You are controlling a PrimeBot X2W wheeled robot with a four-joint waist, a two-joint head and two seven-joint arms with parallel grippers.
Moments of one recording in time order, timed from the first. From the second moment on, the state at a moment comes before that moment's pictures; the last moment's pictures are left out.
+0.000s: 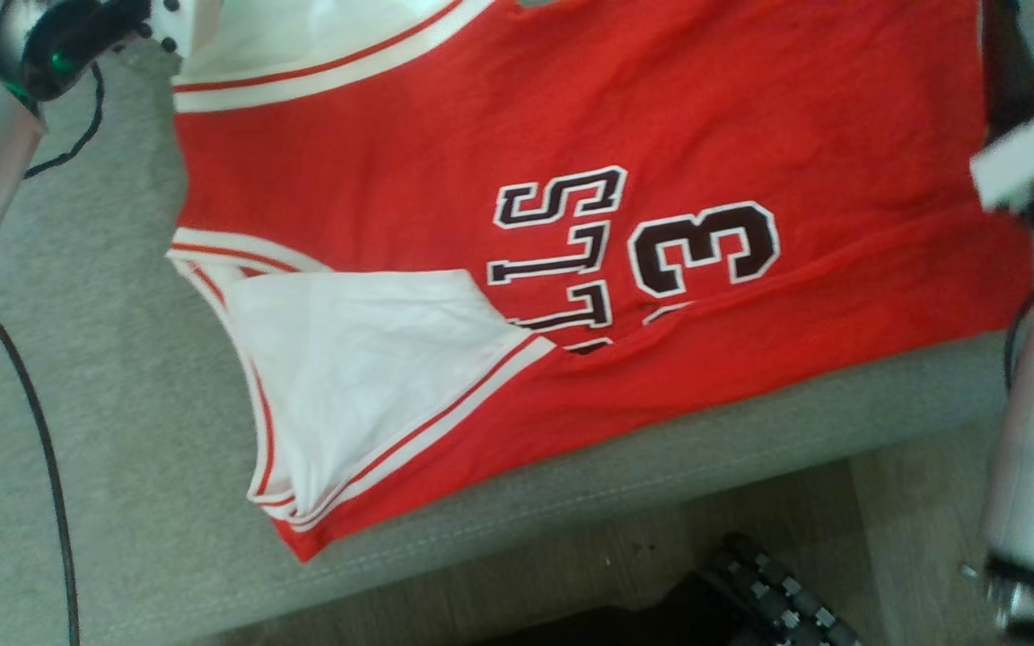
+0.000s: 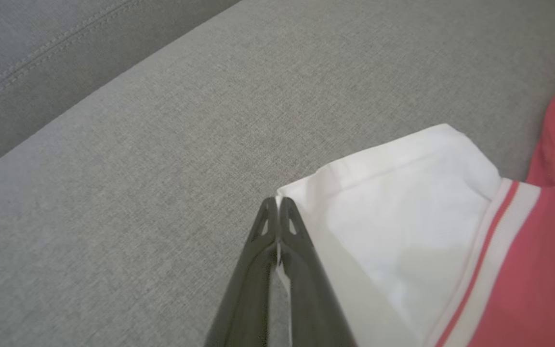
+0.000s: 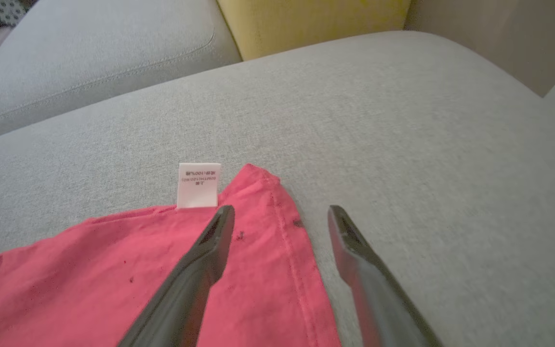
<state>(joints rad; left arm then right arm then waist) -1.33 0.49 -0.92 0.52 -0.78 -0.12 0.50 -0.65 -0.05 -0.16 0.15 0.17 0.12 0.49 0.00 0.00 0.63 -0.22</state>
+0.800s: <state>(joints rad) -1.38 0.53 -1.03 0.45 -0.82 -0.13 0.38 -0.95 -0.17 -0.17 0.48 0.04 0.12 0.75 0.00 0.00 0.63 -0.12</state>
